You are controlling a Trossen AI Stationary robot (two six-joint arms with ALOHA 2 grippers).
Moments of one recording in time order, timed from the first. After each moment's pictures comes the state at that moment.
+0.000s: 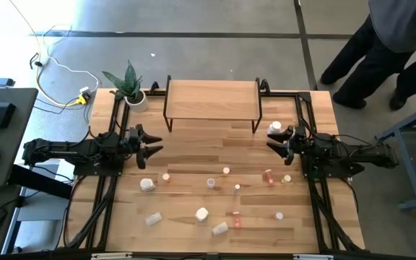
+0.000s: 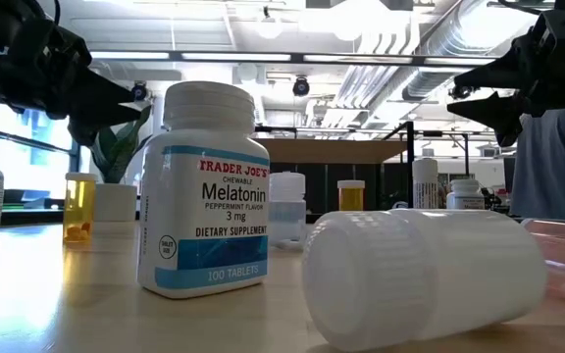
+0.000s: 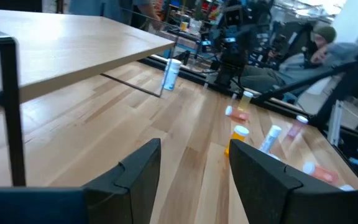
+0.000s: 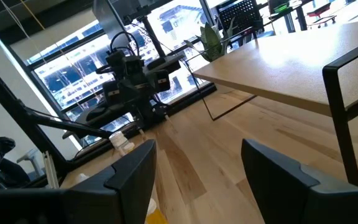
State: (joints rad) left arm 0.16 0.17 0.01 0.03 -0.17 -0.31; right arm -0.02 0.03 0.02 0.03 0.21 0.44
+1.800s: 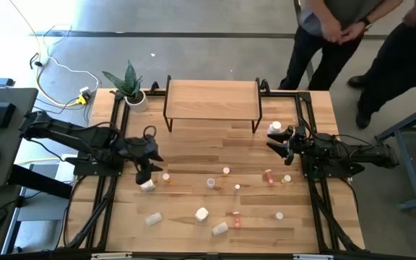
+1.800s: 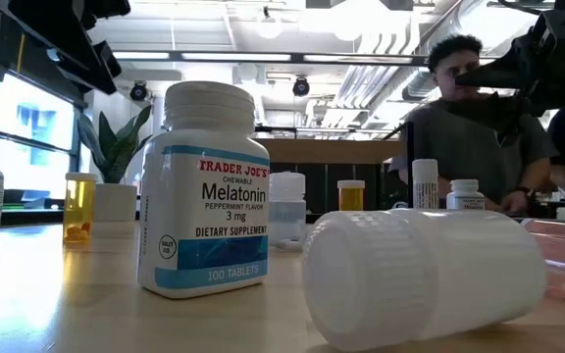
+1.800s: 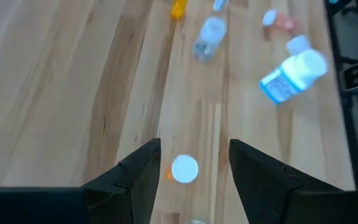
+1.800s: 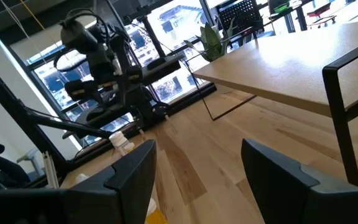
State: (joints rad) left arm -0.10 0.88 0.70 -0.67 -0.06 -0.41; right arm -0.02 0.03 0.02 0.03 0.21 0.44
